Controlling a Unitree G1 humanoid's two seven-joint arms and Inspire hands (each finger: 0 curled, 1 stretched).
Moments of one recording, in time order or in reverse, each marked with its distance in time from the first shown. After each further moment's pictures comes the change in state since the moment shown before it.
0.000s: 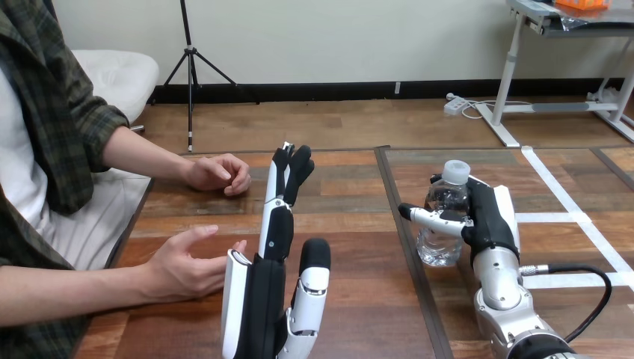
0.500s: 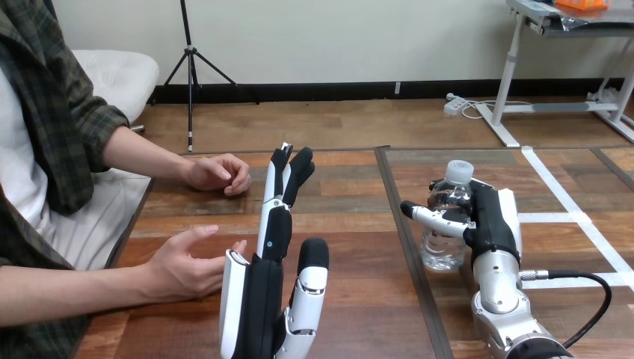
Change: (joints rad) left arm 0.001 0.000 0.008 0.000 0.003 0.003 -0.001; right arm 0.011 0.011 -0.005 0.000 0.019 -0.016 -0.044
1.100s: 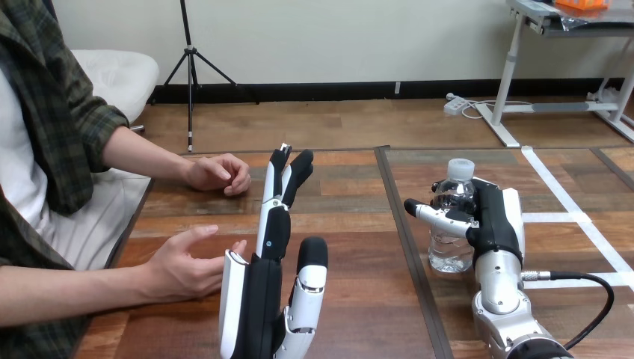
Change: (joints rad) left arm 0.001 0.000 0.003 0.000 -0.001 0.013 0.001; right arm 0.001 0.000 0.000 0.000 0.001 -0.010 -0.024
